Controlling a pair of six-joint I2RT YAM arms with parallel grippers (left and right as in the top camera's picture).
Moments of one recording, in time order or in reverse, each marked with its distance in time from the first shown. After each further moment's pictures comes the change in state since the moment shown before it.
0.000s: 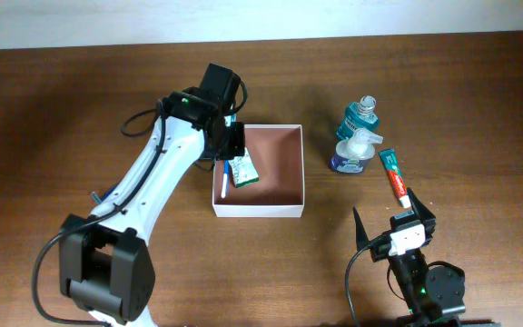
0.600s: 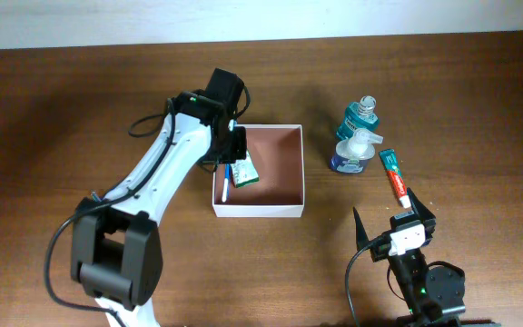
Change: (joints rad) left arm 0.000 0.083 0.000 0.000 0.000 0.000; right arm 0.000 0.000 0.000 0.000 0.000 0.000
